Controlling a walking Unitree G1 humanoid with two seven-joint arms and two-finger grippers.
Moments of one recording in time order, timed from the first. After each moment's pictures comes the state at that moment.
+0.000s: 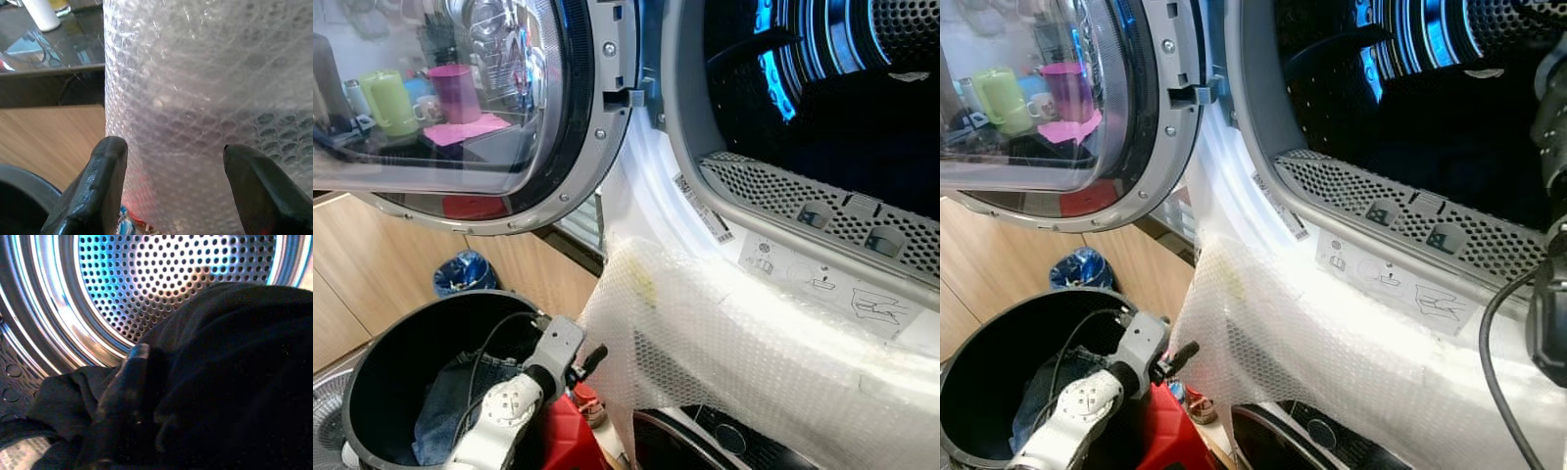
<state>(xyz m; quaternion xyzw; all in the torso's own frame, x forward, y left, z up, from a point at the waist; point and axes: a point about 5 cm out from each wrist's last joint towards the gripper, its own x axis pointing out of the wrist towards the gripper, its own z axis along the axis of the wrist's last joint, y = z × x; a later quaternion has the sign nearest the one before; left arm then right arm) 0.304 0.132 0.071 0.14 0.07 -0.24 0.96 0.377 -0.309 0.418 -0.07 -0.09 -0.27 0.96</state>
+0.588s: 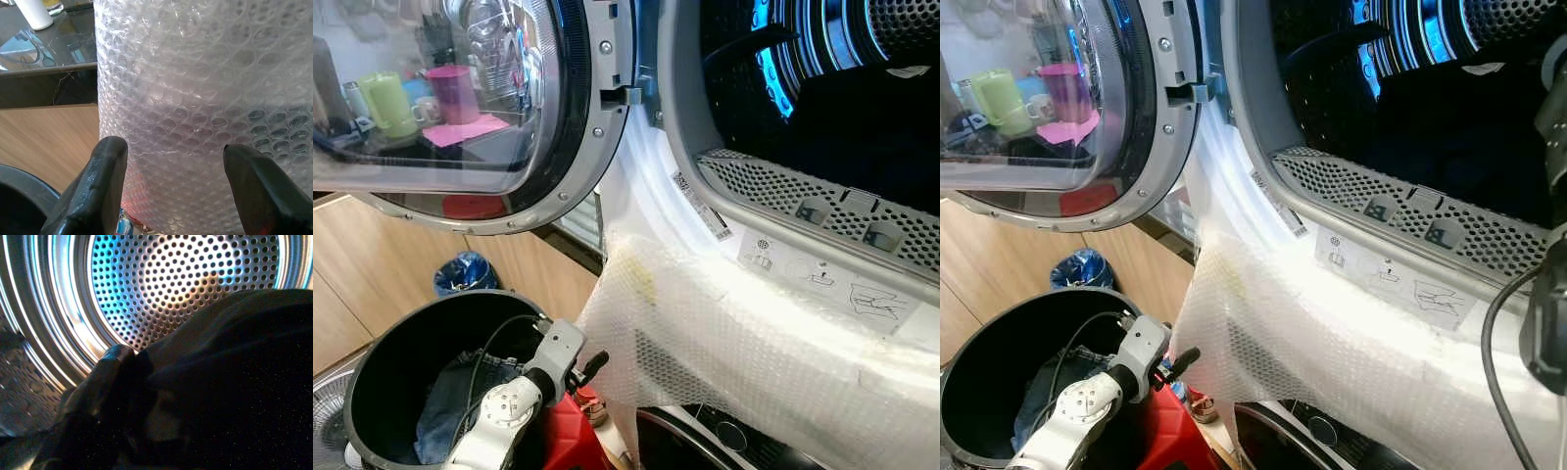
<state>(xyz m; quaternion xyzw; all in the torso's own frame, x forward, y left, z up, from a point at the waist) 0.304 0.130 0.072 0.14 0.07 -0.25 0.96 0.373 -0.300 0.423 -0.06 -0.12 -0.26 0.96</state>
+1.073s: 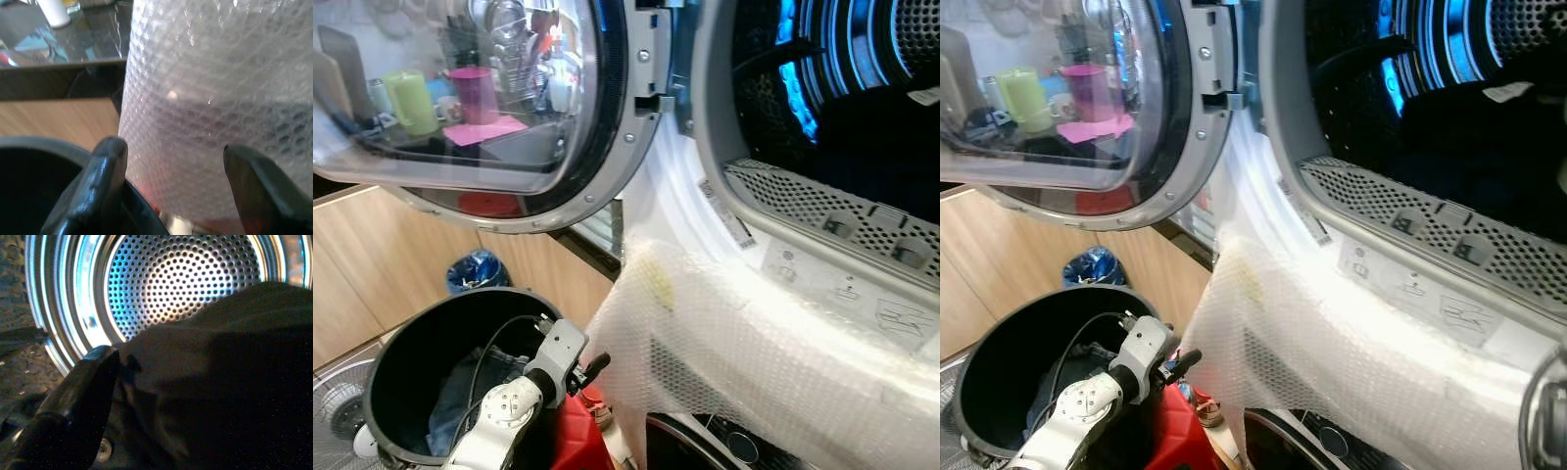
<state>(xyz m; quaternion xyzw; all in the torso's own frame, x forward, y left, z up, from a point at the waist) 0.302 0.130 0.072 0.14 0.07 -0.26 0.95 0.305 -0.292 0.398 -0.09 -0.13 -0.27 0.95</state>
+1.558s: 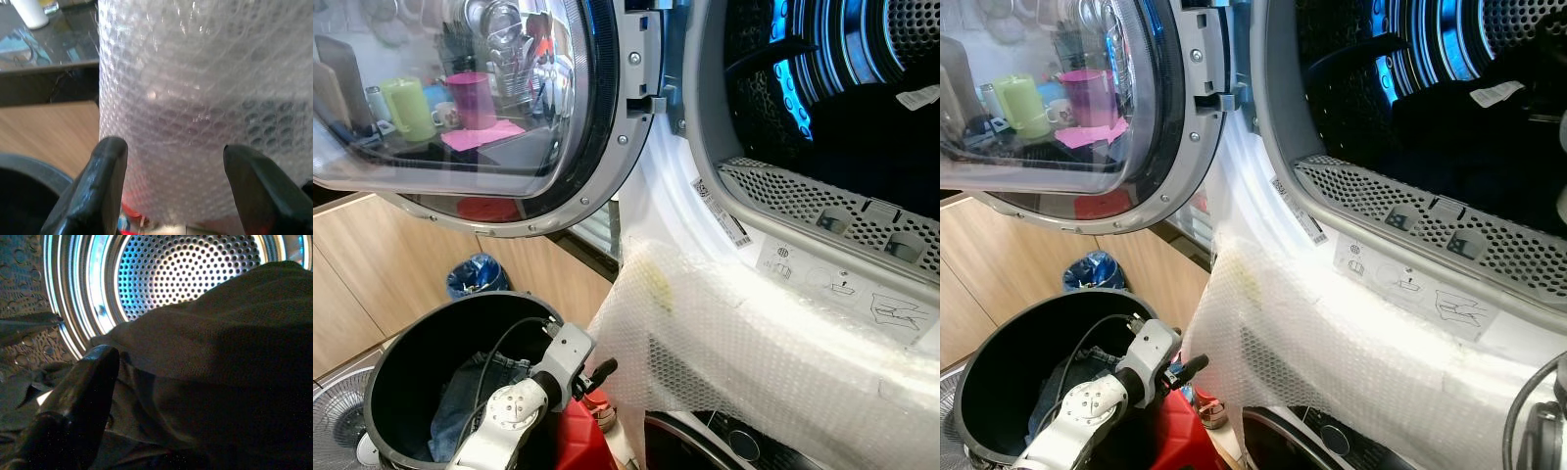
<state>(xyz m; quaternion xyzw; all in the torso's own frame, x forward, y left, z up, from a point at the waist) 0.300 0.122 0.070 0.14 0.08 -0.28 0.95 0.280 -0.273 0.402 -0.11 -0.12 -0.26 0.95</state>
